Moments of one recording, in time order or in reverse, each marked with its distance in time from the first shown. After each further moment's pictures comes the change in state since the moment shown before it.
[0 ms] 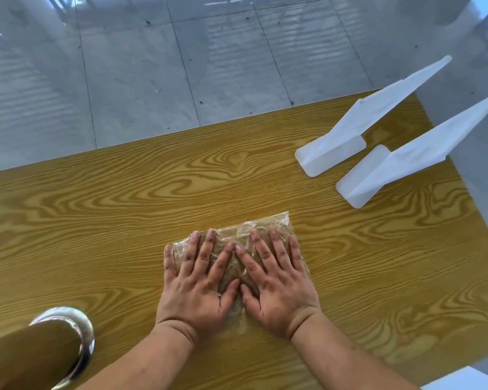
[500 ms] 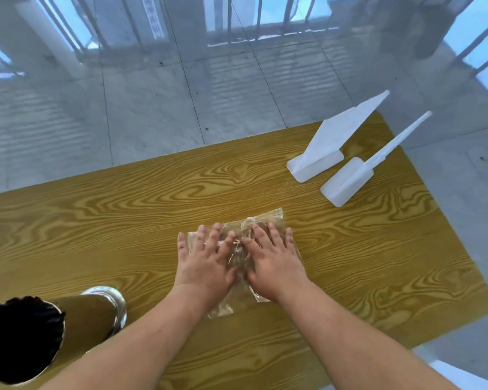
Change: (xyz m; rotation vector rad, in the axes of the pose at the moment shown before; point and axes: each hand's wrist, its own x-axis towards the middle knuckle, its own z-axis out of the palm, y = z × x) left_hand 0.010 0.009 -0.064 0.094 -0.351 -0.053; right_hand 0.014 -0.022 -0.063 0.071 -0.321 0.128
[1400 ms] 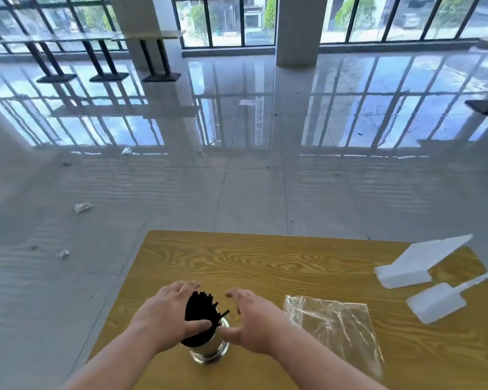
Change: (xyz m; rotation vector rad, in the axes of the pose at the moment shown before) left_hand -0.241 -0.204 -0.108 -0.392 0.210 -0.404; right_hand -0.059 -0.241 -0.125 0.254 -0.093 -0.433
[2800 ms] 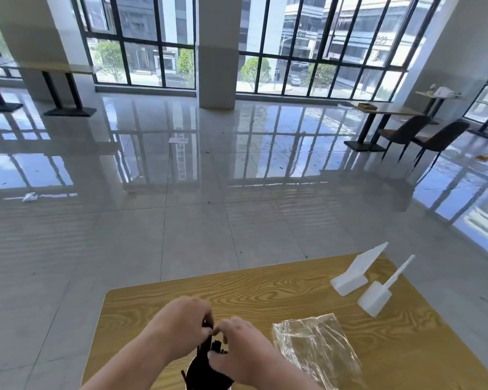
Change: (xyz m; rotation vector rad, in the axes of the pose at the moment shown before) left_hand 0.043 -0.006 -0.097 -0.026 -0.036 0.452; right_hand 0.019 -0.101 0.002 0.038 0.259 0.225
